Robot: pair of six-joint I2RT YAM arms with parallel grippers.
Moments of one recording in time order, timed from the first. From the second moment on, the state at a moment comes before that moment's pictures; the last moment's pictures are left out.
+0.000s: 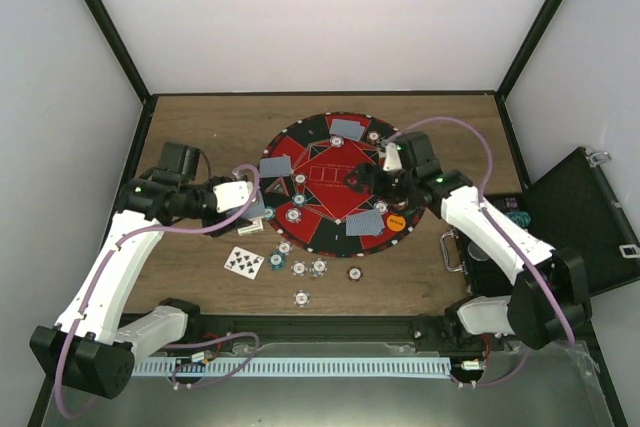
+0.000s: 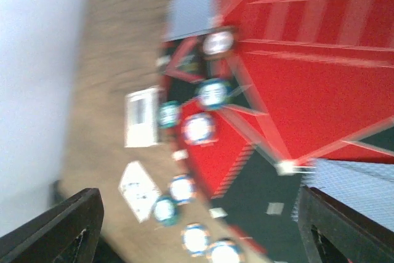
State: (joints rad) left arm -0.25 1.06 1.10 -1.10 0.51 1.00; right arm 0.42 1.31 0.97 -0.47 -0.39 0.59
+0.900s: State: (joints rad) left arm -0.25 1.06 1.10 -1.10 0.51 1.00; right arm 0.88 1.69 1.18 0.13 -0.83 0.96
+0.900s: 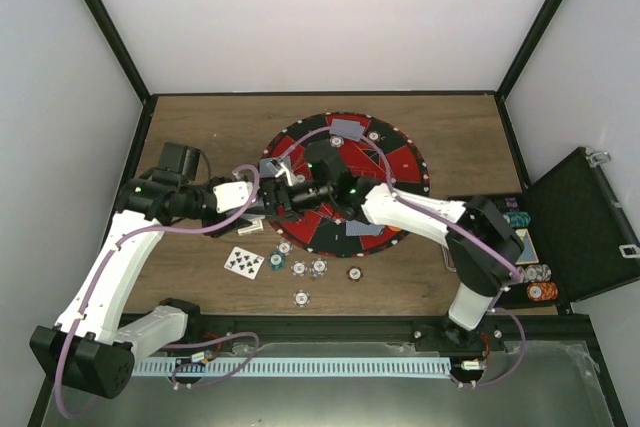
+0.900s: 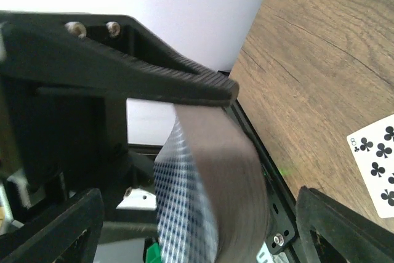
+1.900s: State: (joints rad) left arm -0.25 1.06 1.10 -1.12 0.50 1.02; right arm 0.80 1.74 1.15 0.19 -0.89 0.96
